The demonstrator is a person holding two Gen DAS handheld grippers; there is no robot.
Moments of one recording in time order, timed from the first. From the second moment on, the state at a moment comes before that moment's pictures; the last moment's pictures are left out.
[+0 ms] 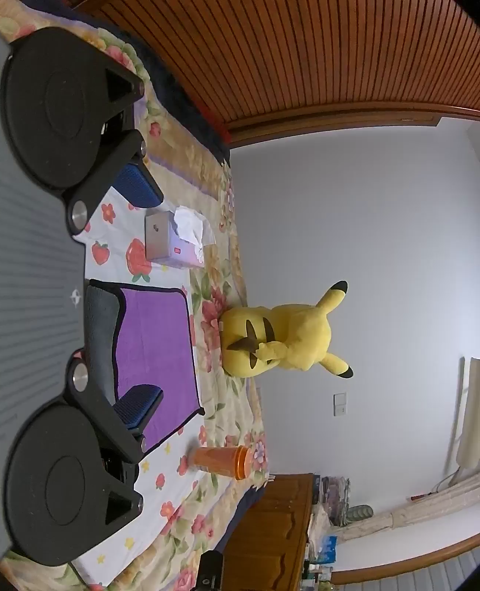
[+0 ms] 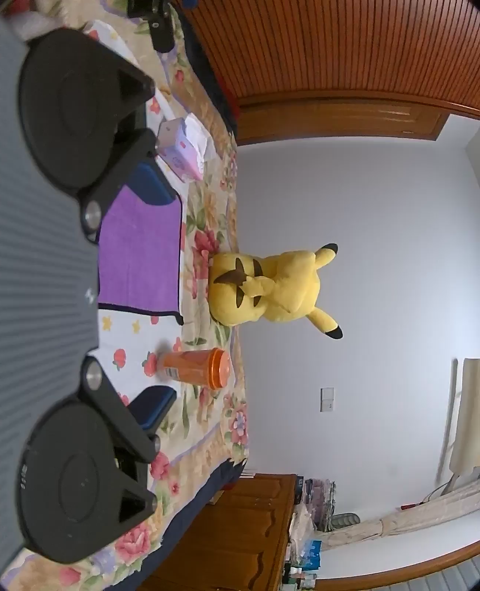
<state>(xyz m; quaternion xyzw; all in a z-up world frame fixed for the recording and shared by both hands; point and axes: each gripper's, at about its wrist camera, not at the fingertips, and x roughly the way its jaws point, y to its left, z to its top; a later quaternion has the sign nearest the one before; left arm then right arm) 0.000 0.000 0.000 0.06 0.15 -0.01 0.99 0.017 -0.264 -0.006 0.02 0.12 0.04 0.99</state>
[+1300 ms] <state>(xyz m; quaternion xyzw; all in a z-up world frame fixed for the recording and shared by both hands) 0.000 0.001 0.000 0.07 0.15 -0.01 0.99 0.016 -0.266 -0.007 0.02 0.12 0.04 0.99</state>
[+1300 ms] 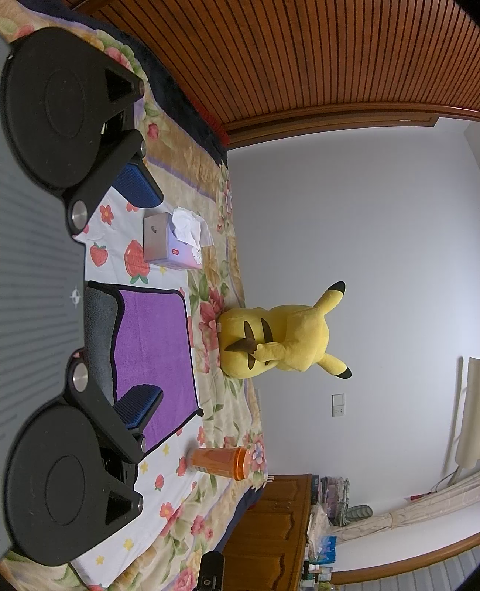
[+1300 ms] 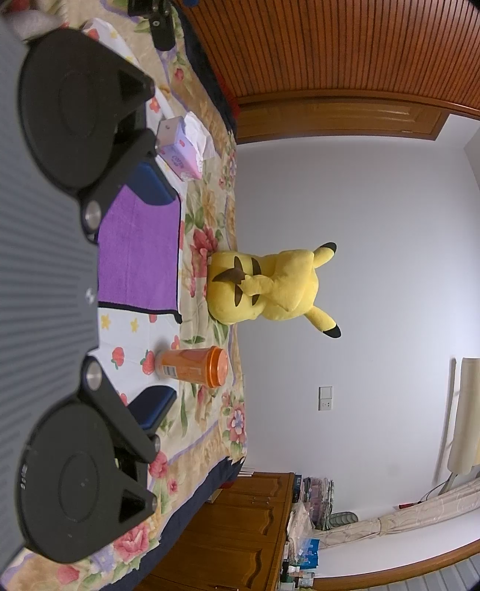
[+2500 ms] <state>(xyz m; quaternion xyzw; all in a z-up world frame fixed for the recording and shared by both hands) 0.001 0.001 0.001 0.07 0.15 -0.01 0.99 0.019 -0.270 -0.008 0.02 0.12 0.03 0.99</state>
